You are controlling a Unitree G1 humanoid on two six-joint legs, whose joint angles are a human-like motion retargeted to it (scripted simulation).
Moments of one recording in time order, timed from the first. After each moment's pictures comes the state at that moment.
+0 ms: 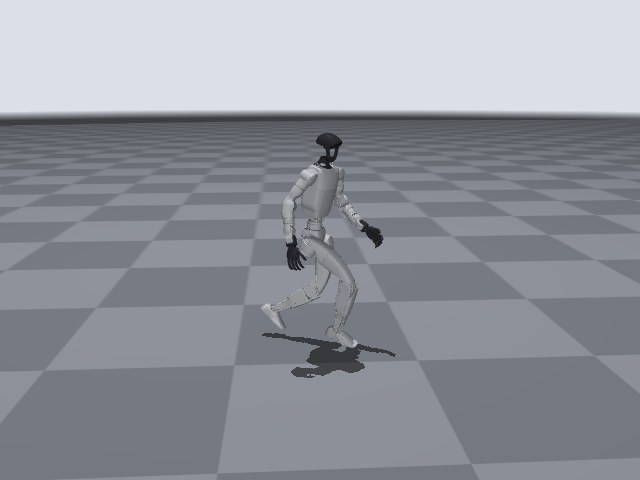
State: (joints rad) left arm -0.14 0.31 -0.23 0.67 -0.23 -0.17 0.16; right arm 0.26 -0.47 0.21 0.84 0.24 -0.12 -0.04; waist -0.19 0.01 0.10; left_leg 0.00 -0.10 0.07 0.94 -0.38 -0.01; right_leg -0.99 -0.07 -0.18 1.16 -0.04 0.11
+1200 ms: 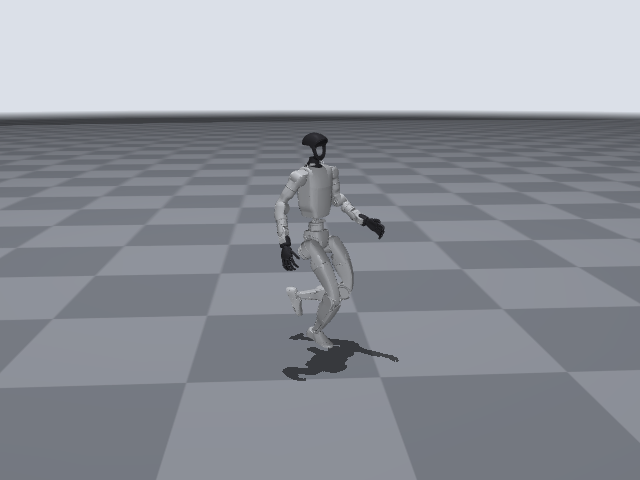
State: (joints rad) left arm 0.00 0.34 -0.22 0.52 -0.19 -0.15 0.20; right arm 0.39 -0.45 0.11 0.80 0.19 -0.14 -0.09; waist -0.10 0.08 0.05; left_leg -0.18 0.36 0.22 1.66 -0.16 0.11; right_leg -0.49 -0.02 -0.32 1.14 -0.45 -0.14
